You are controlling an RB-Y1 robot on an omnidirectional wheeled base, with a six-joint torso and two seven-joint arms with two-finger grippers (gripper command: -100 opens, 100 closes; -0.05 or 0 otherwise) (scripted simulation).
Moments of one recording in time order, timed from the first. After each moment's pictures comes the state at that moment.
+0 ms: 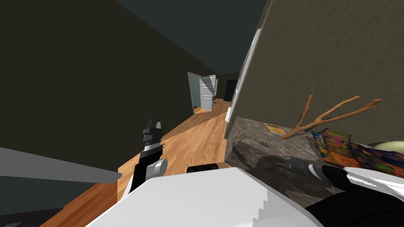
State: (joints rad) left arm 0.48 -0.04 0.03 -2.28 0.04 -0.41 -0.11; right arm 0.60 -1.40 0.26 -1.00 0.40 -0.58 0.30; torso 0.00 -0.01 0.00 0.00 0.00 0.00
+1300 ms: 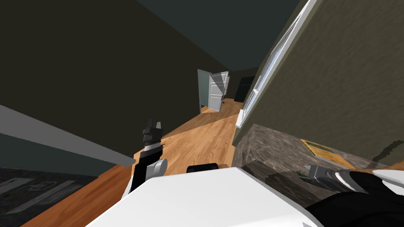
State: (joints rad) left arm 0.48 -0.04 0.03 -2.28 0.04 -0.41 -0.11; right arm 0.60 -1.50 0.36 -0.87 0.50 -0.71 0.30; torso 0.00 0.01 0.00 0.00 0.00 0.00
